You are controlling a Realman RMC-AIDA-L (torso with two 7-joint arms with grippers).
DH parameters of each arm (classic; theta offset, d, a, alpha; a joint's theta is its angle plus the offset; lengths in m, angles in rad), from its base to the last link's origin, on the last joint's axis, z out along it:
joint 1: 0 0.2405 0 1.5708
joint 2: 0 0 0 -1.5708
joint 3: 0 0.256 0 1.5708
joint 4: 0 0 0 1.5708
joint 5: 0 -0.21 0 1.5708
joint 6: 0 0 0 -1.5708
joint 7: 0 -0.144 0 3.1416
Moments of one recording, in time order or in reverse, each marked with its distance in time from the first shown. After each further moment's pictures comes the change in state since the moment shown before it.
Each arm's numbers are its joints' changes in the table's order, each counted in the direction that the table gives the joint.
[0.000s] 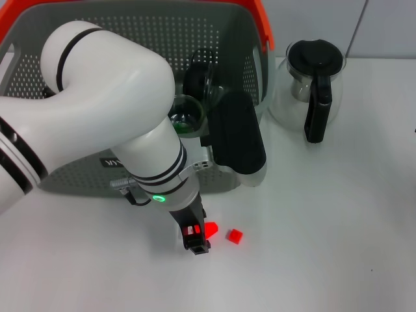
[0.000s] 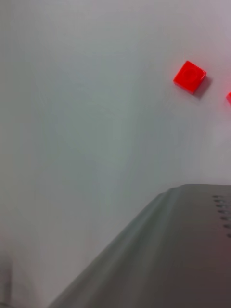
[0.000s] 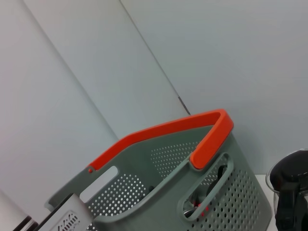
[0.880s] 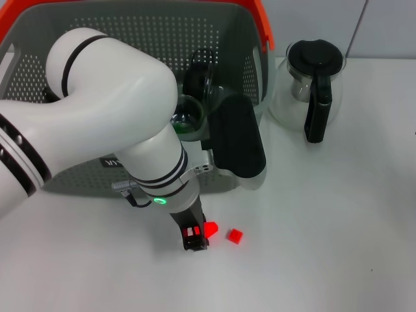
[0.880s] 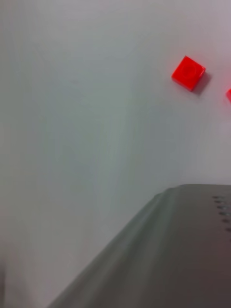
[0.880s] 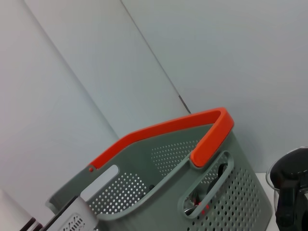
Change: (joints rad) left arm -0.006 0.000 0.015 0.031 0.001 -0.028 0.001; right arm -0.005 0.000 -0.002 0.000 0.000 -0.003 0.000
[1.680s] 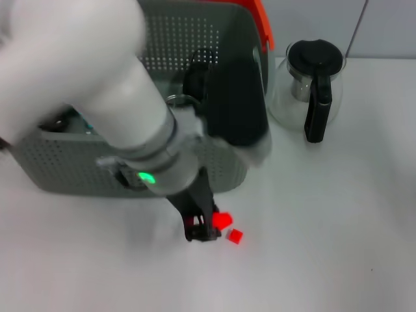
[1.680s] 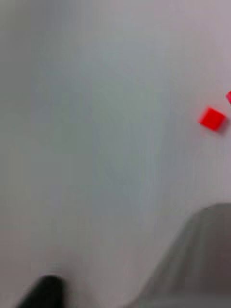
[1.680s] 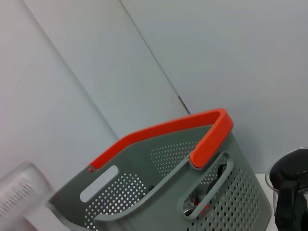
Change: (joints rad) left arm 0.039 0.000 -0.146 -0.300 0.057 0.277 -0.085; right arm 0.000 0.002 0.003 0.000 0.000 -0.001 0.000
